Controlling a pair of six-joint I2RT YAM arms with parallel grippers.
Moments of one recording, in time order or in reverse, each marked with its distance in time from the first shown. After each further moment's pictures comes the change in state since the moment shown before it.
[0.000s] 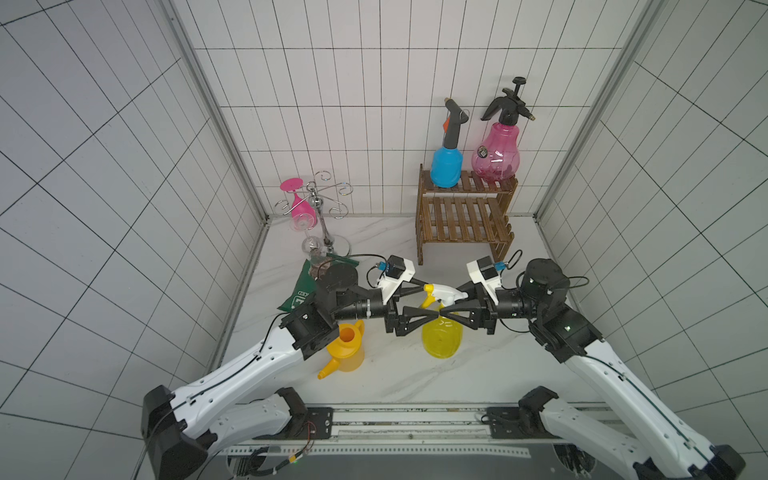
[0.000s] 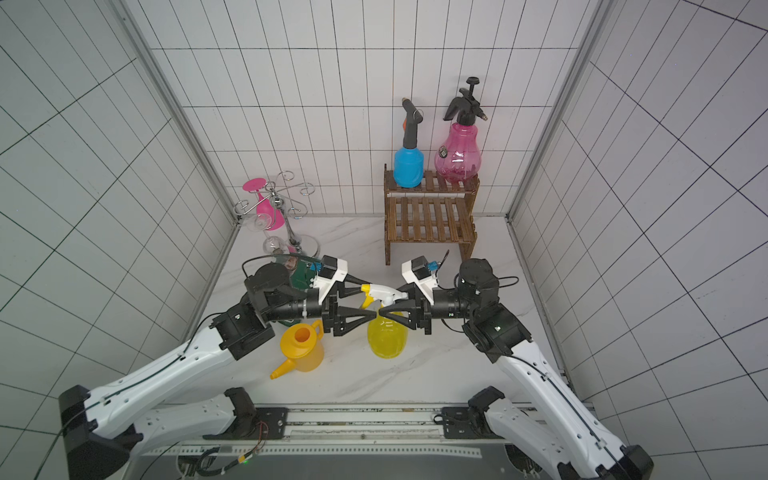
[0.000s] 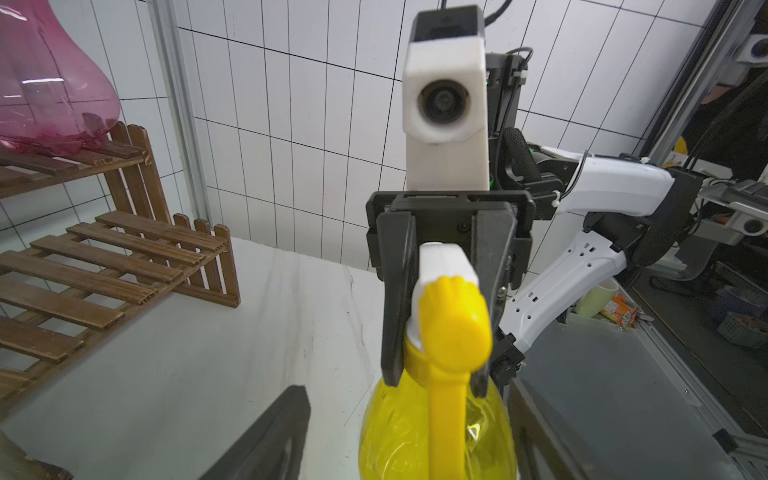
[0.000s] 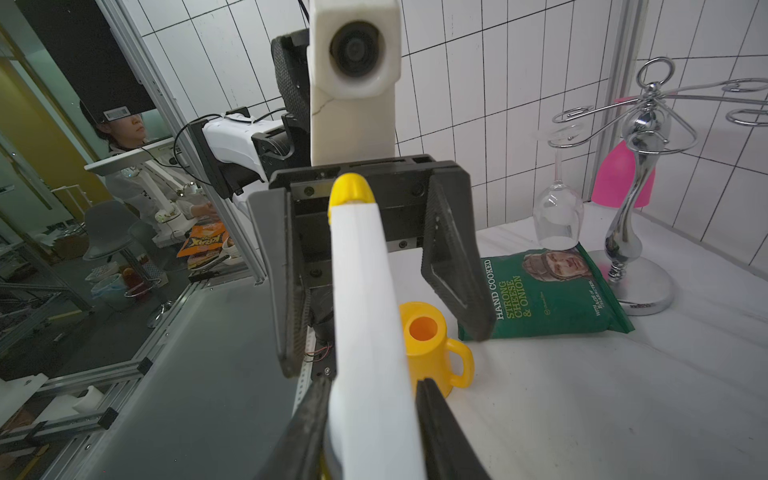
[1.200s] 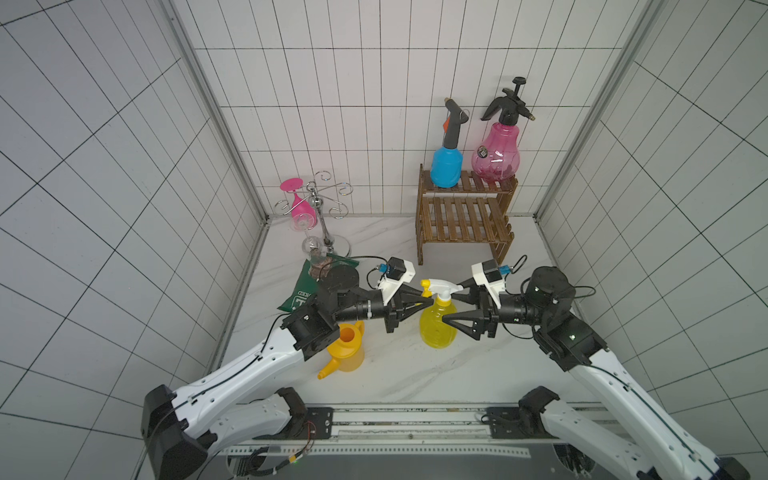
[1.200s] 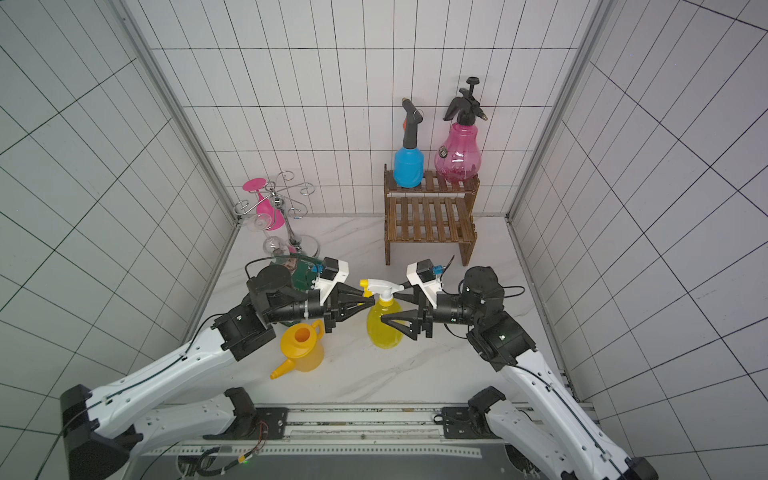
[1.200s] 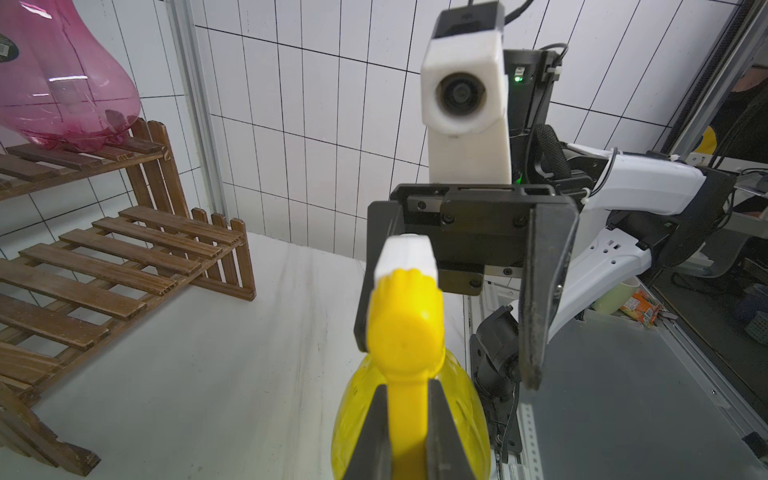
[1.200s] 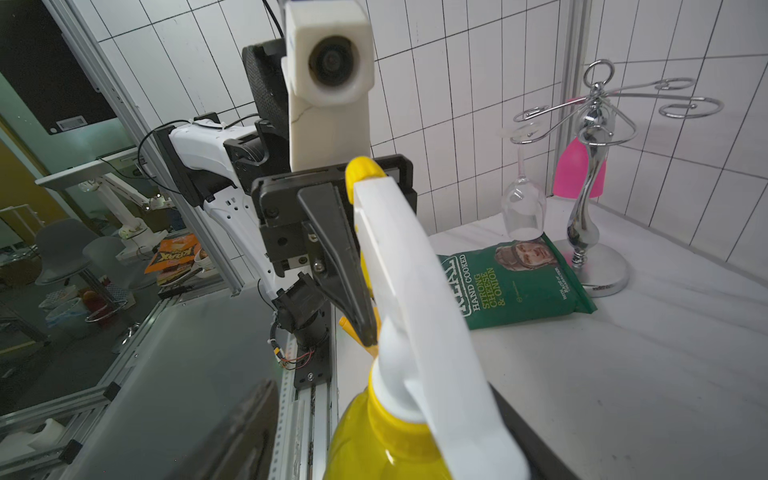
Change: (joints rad) left arm -0.001 0.013 -0.016 0.000 -0.009 0.021; right arm 0.000 -0.037 -0.040 -0.011 0.081 0.022
